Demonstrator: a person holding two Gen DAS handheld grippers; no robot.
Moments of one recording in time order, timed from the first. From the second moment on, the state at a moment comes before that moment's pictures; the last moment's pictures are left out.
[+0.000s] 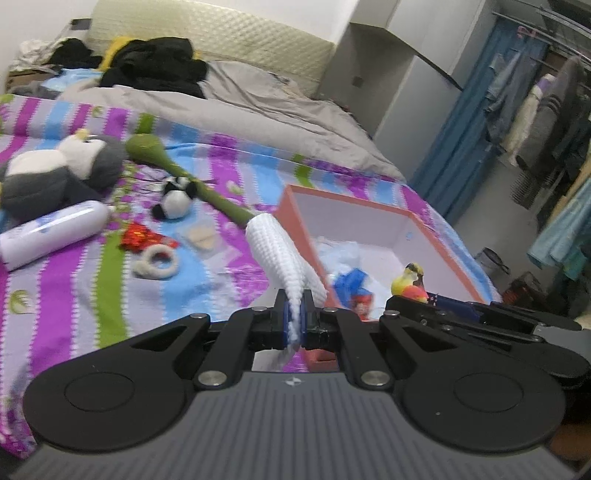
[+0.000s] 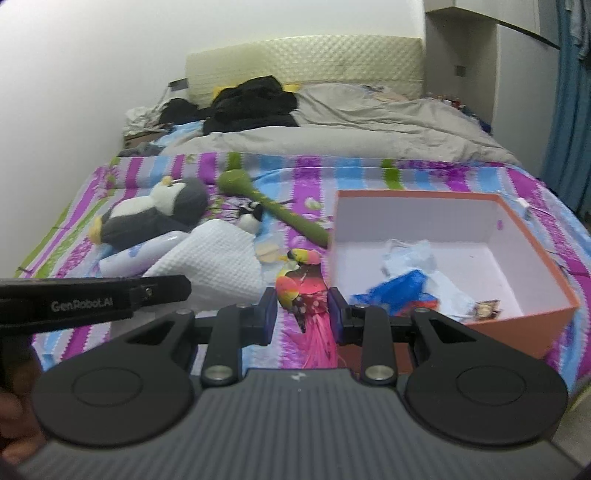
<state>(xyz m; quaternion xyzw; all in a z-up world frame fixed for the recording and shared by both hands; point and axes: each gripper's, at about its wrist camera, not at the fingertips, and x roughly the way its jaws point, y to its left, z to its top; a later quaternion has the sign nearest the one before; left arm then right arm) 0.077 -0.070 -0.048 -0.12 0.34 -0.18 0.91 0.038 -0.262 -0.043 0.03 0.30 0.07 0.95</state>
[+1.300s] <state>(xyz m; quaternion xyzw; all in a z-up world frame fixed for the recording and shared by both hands) 0.312 -0.268 -0.138 -0.02 0.47 -0.25 0.85 0.198 -0.432 -0.146 0.11 0.41 -0.03 0.90</state>
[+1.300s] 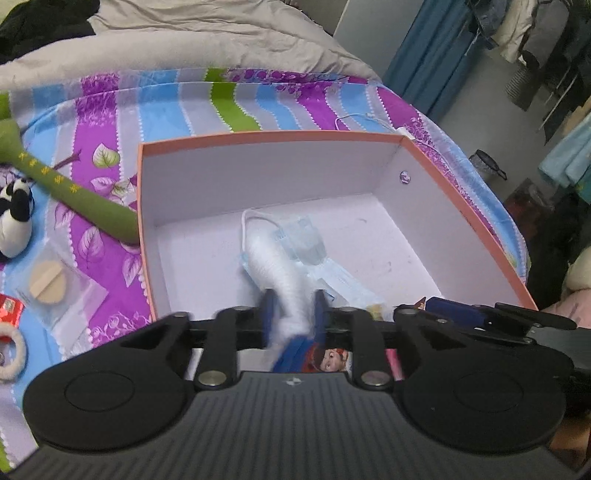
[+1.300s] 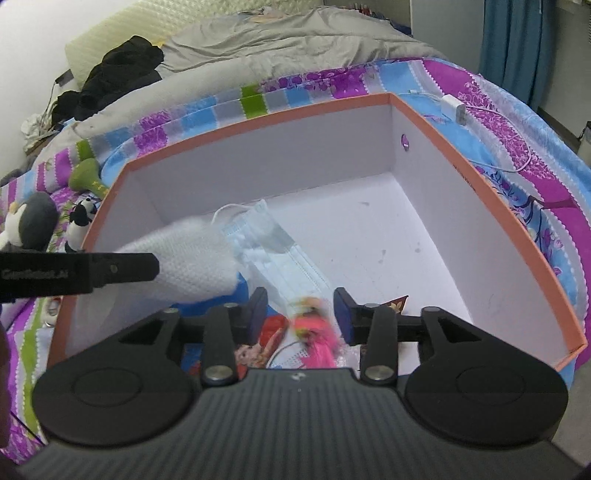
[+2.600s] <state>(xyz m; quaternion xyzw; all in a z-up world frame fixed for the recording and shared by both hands) 0.080 -0.144 -0.012 -0.03 0.33 -0.24 0.91 0.021 -0.331 -0.041 0.10 0.30 0.03 0.95</state>
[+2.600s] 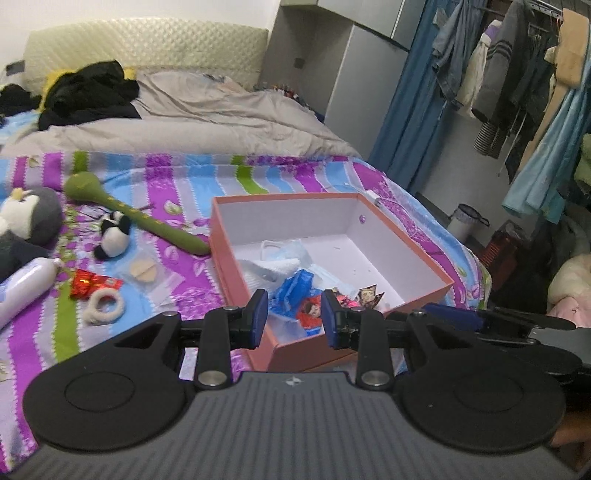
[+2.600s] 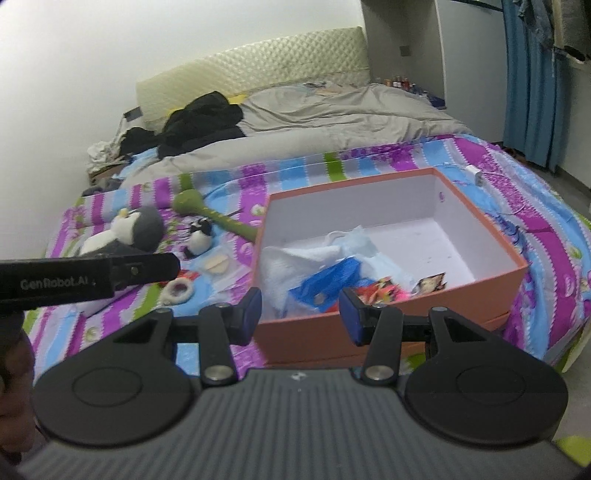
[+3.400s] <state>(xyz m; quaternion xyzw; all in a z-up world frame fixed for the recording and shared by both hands) -0.027 -0.027 -0.023 -0.09 0.31 -0.09 0.94 -0.028 -0.255 -0.045 0.06 0.31 0.14 0.94</state>
